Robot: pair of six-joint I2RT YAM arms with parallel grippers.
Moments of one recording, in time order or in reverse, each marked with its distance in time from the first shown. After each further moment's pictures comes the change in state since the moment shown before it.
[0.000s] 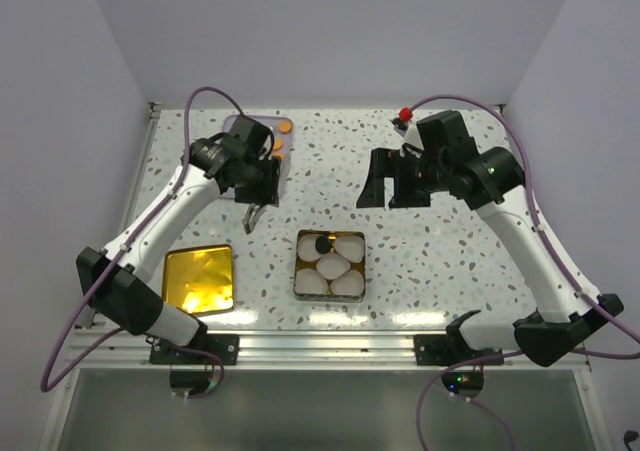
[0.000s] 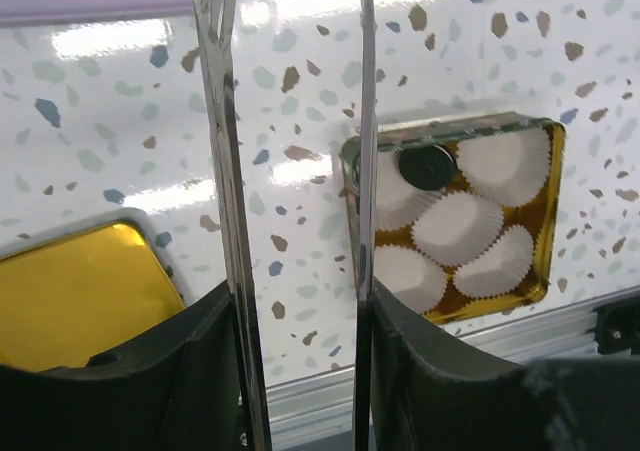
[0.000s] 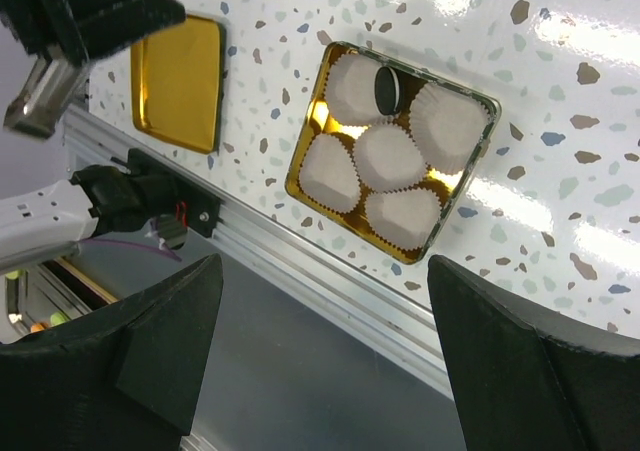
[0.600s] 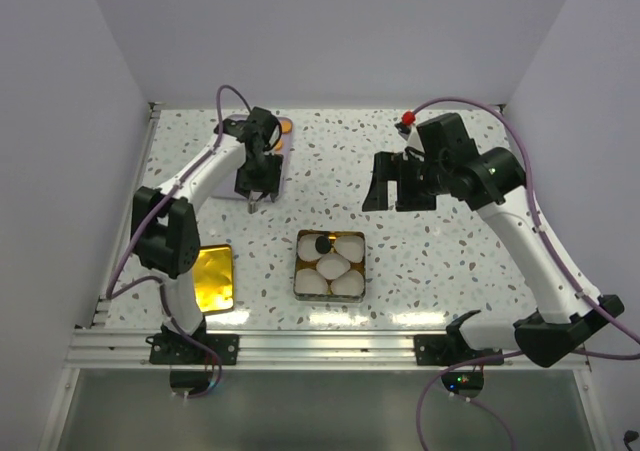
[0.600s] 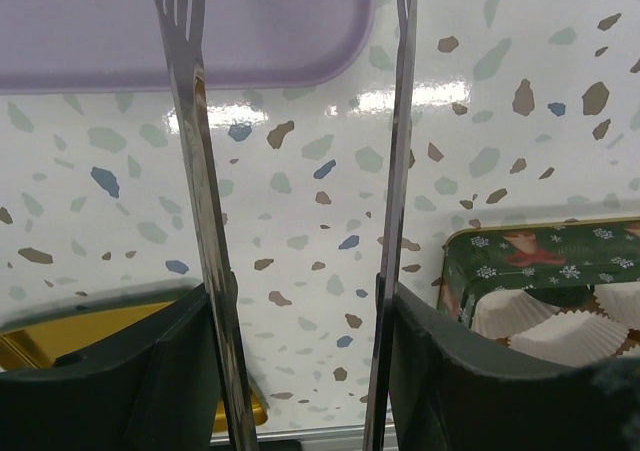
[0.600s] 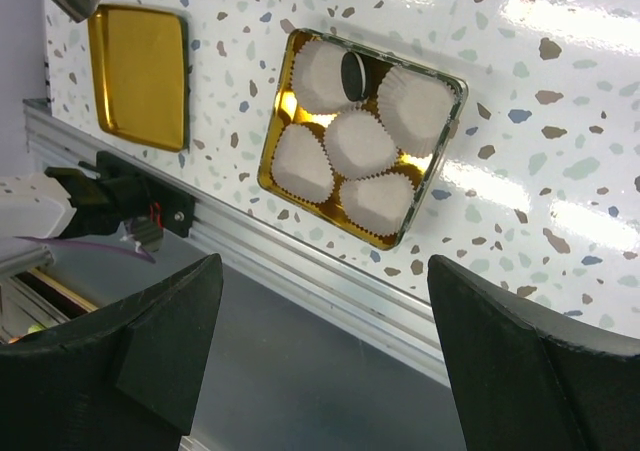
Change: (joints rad) left arm 0.156 0.425 0.169 0.003 -0.043 0.110; right arm 0.000 -0.005 0.000 -0.050 0.056 -0.001
